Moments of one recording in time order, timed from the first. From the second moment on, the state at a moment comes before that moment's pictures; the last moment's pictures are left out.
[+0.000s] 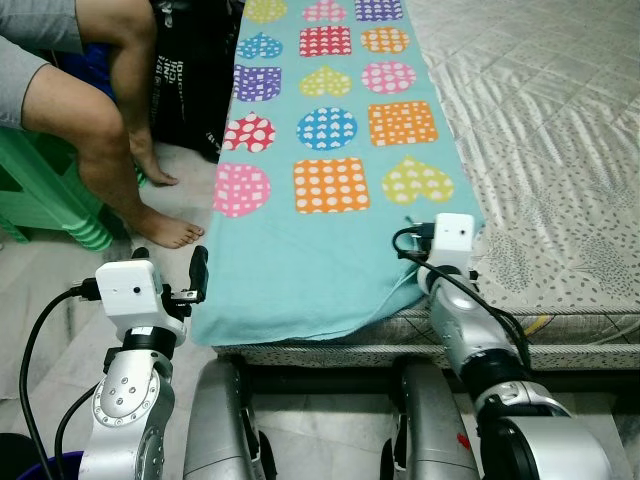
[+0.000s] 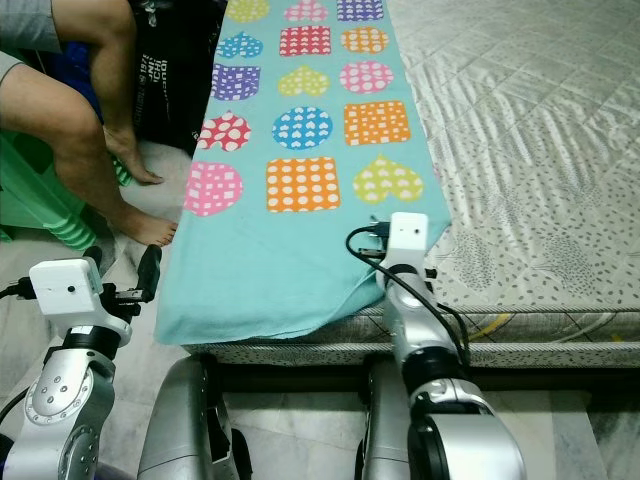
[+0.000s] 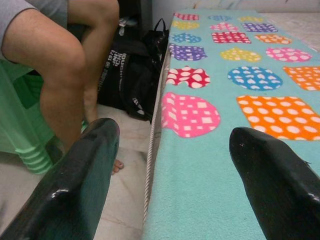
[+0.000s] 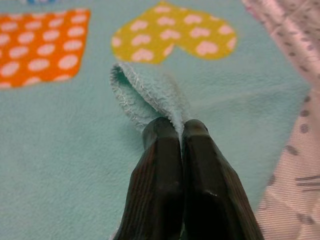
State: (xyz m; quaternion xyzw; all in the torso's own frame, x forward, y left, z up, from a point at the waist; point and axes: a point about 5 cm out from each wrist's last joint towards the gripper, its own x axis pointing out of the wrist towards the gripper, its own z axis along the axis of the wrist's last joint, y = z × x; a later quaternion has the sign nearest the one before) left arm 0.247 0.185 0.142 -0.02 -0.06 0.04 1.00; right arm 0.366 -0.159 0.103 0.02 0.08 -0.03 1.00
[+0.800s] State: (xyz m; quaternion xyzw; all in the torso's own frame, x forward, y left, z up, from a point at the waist) left arm 0.247 0.183 0.141 -0.03 -0.06 0.03 1.00; right arm 0.298 -0.200 0.086 0.10 0.10 -0.07 0.99
